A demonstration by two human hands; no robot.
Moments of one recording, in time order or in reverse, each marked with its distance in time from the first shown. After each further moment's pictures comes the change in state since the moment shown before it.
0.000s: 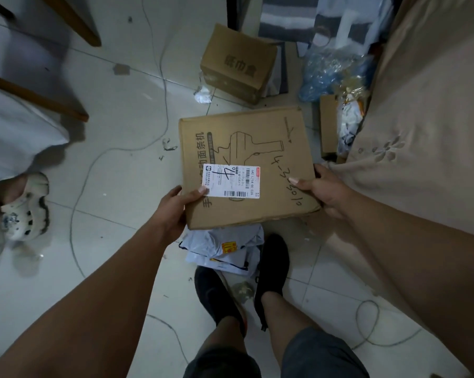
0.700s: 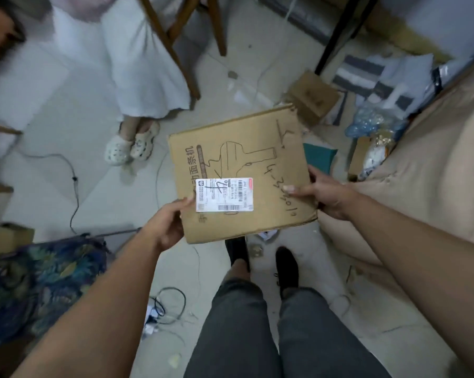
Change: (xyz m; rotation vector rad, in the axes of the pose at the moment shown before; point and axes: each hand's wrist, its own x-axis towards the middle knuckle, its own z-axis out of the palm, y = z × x) left_hand -0.391 -0.031 -0.111 -0.334 0.068 0.025; right_hand -0.331 -0.102 0.063 -0.254 -0.521 -0.081
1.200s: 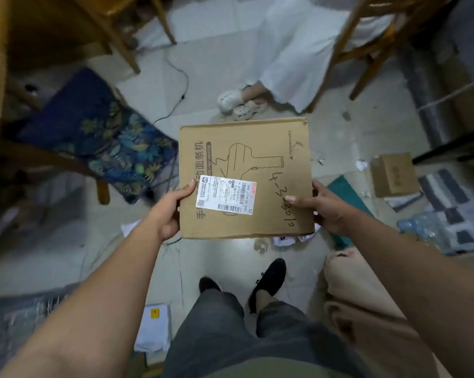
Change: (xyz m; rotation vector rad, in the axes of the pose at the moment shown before) left_hand -0.239 -0.186 -0.065 -0.637 0.339 0.253; right_hand -0.110 0.001 0.165 -0.540 -0.402 -0.016
